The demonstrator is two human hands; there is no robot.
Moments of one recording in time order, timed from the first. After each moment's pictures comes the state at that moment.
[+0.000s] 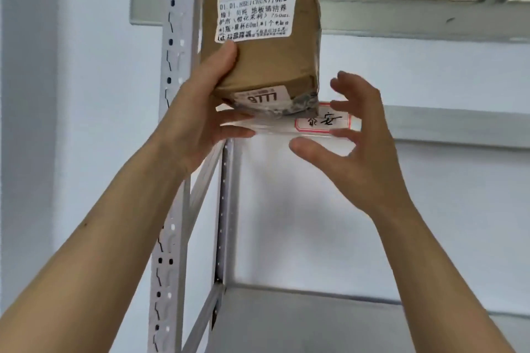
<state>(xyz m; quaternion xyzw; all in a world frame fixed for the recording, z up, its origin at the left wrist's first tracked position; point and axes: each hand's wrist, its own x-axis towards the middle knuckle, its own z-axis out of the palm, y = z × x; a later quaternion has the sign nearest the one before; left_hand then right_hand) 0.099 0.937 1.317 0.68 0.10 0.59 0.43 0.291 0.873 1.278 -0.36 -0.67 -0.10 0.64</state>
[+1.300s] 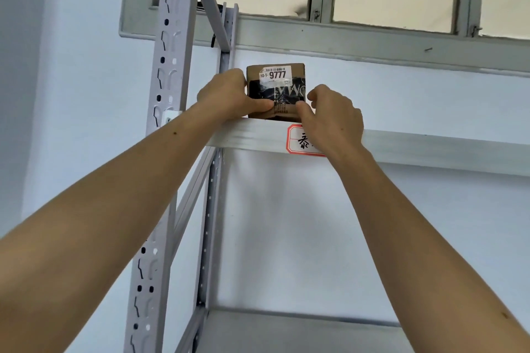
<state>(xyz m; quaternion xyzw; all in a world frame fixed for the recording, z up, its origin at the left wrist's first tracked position) 0.149 1.037 1.404 0.75 0.43 0.49 -0.03 0.304 0.957 1.369 -0.63 -0.53 -0.34 0.46</state>
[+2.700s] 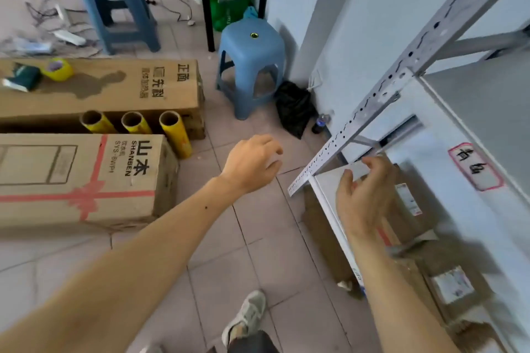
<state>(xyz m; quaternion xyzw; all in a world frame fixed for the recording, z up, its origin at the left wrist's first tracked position) 0.028 0.702 0.728 0.56 0.78 0.27 0.08 0.221 0.805 0.741 -0.46 -0.80 0.13 0.37</state>
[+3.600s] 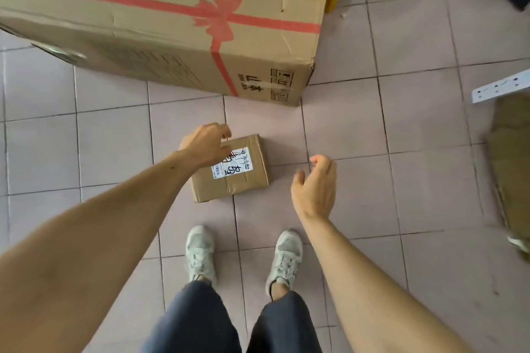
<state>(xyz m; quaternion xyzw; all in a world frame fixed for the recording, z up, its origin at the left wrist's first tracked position) -0.115 0.197 0.299 0.24 0.90 0.07 0.36 0.070 0.342 0.296 -0.47 -0.81 0.34 0.02</state>
